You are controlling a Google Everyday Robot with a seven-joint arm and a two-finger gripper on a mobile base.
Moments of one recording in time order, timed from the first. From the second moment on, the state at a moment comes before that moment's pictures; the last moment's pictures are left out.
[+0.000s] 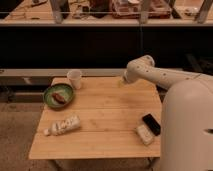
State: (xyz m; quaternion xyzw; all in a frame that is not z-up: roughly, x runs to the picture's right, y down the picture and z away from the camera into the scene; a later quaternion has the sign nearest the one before) arm 0.133 -0.051 0.902 0.01 -0.13 -0.85 0.52
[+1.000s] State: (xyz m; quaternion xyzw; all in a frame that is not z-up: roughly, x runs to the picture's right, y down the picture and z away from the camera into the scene) arm 0.189 0.008 0.831 -0.08 -0.28 -0.80 0.53
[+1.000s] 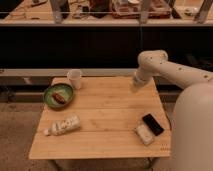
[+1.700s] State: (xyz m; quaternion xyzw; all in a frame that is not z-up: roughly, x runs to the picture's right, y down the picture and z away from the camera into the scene) arm 0.215 0.039 0.825 -0.10 -0.31 -0.77 0.55
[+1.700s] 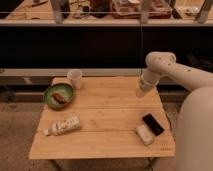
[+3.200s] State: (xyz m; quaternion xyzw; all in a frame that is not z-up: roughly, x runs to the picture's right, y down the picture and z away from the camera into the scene) arm 0.240 0.149 0.815 -0.10 -0.33 -0.79 0.51
